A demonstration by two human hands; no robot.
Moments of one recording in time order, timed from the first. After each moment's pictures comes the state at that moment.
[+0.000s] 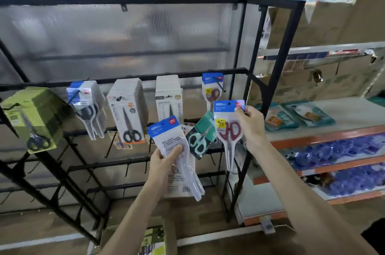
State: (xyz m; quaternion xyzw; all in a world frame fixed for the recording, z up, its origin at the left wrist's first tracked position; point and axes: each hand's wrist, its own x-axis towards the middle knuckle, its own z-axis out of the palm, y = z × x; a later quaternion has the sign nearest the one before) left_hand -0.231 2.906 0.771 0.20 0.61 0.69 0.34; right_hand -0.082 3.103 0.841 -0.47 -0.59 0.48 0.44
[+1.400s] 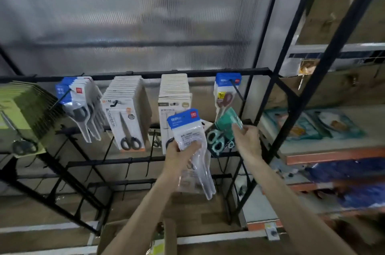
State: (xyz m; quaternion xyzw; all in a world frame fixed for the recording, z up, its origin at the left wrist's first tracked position) left_hand -0.270 2.999 0.770 0.19 0.62 0.67 0.36; right_hand -0.149 3.161 0.774 -0.52 -0.63 0.46 0.35
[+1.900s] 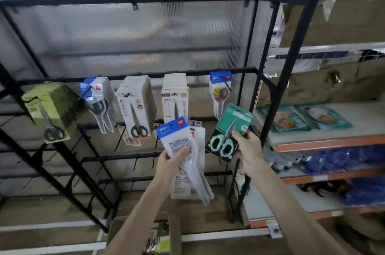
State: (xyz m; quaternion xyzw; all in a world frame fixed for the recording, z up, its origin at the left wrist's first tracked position) left_hand -0.215 2.906 0.768 0.15 0.60 0.69 0.38; right_hand -0.074 3.080 0.784 -0.47 -0.47 0.65 0.37
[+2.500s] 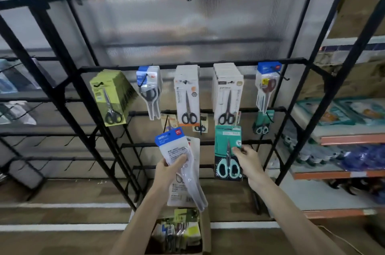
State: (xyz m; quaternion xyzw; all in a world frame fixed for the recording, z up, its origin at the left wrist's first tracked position) left_hand -0.321 2.743 0.739 0.10 0.66 0.67 0.34; right_hand -0.167 2.919 0.750 -0.47 -0.58 0.62 0.24
